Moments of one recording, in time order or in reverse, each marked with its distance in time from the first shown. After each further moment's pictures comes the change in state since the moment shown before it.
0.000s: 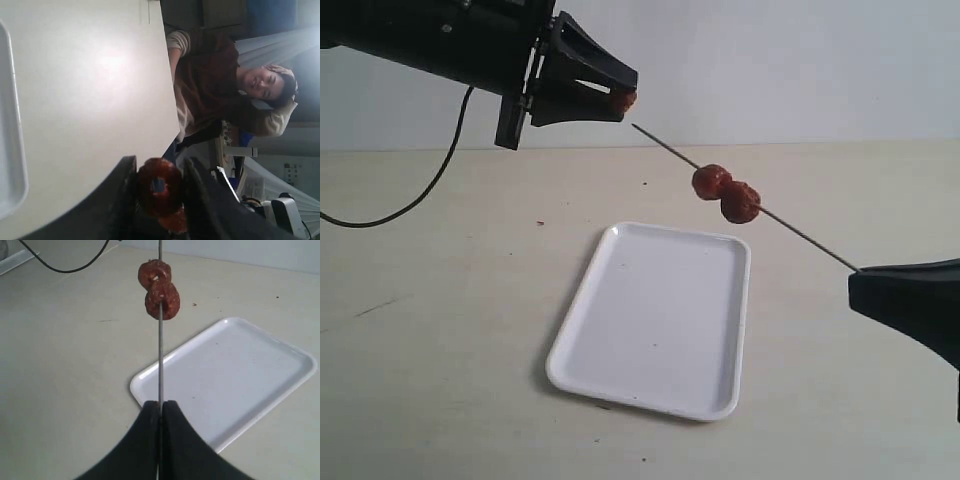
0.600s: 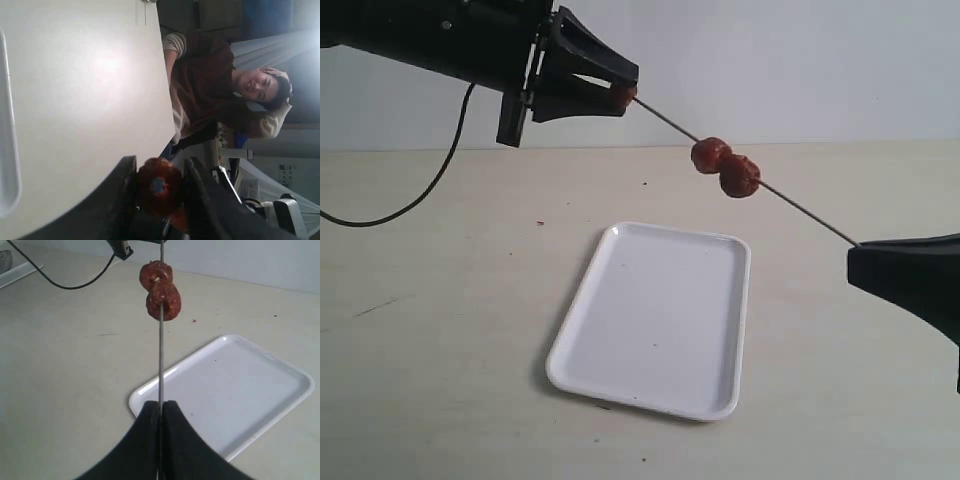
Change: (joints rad) left arm 0.000 0.000 0.000 -0.023 0.000 0.000; right arm 0.000 0.018 -0.023 0.052 -0.005 -0.050
